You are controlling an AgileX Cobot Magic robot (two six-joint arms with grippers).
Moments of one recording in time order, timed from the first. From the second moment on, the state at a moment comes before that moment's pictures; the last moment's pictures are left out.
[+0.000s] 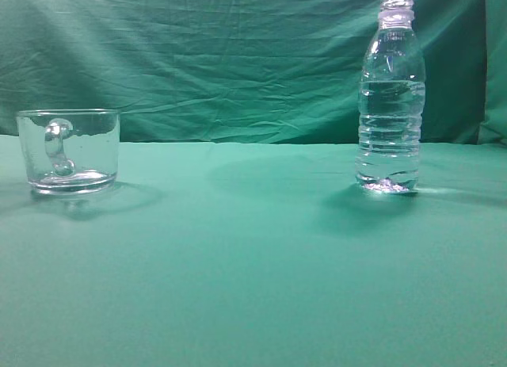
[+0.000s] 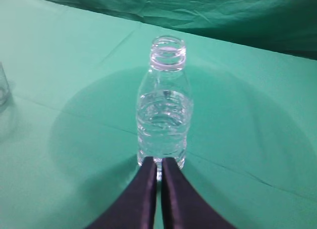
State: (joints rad) left arm -0.02 -0.01 0.02 -0.05 0.35 0.23; right arm 0.47 0.94 -0.30 0.30 -0.18 -0.26
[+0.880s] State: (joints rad) left arm -0.02 -0.01 0.02 -0.05 0.35 0.23; right arm 0.52 1.56 -0.43 0.28 -0.66 -0.14
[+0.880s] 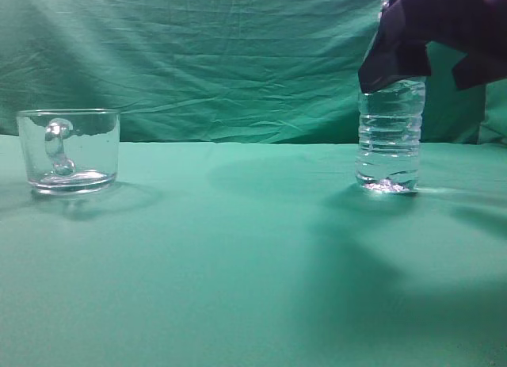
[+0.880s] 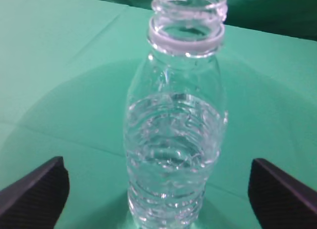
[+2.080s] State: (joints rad) left arm -0.02 -0.01 0.02 -0.05 0.35 0.23; right arm 0.52 1.90 -0.63 0.29 -0.90 -0.05
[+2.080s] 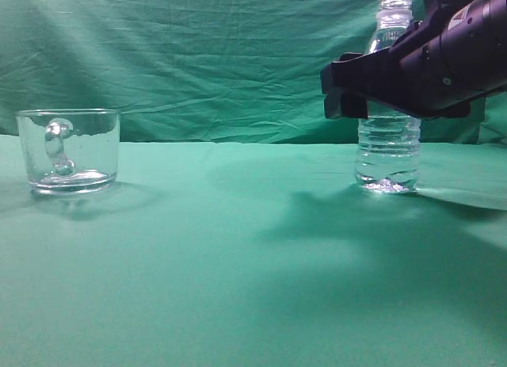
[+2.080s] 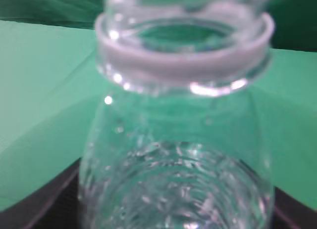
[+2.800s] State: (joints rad) left arm -0.02 -0.01 0.02 -0.05 0.35 0.23; right arm 0.52 1.90 -0.63 0.29 -0.91 -0.06
